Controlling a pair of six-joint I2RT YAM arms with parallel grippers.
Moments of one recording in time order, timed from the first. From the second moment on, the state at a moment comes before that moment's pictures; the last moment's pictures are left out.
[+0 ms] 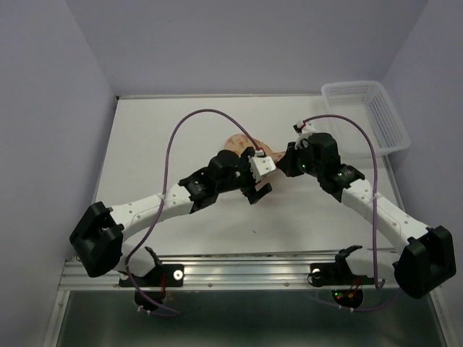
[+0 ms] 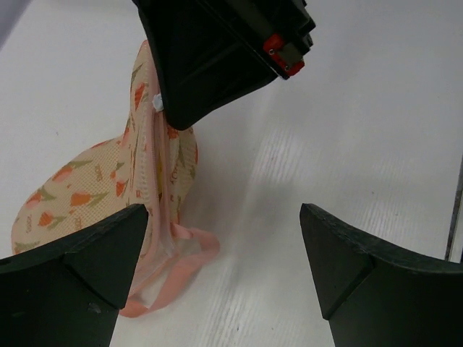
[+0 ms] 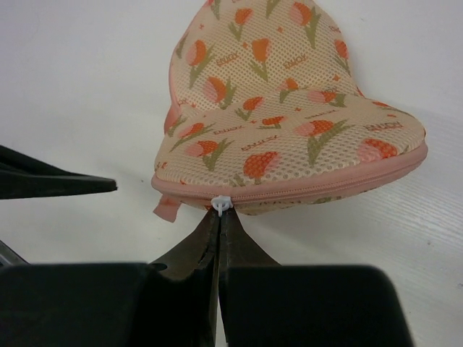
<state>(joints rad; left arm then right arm) -0.90 1.37 0.92 0.08 0.23 0.27 0.45 1.19 0.88 -0.19 -0.20 0.30</state>
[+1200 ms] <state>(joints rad) -0.90 1.58 1.07 0.10 0.08 0.36 0.46 1.21 0.98 -0.29 -0.02 0.29</state>
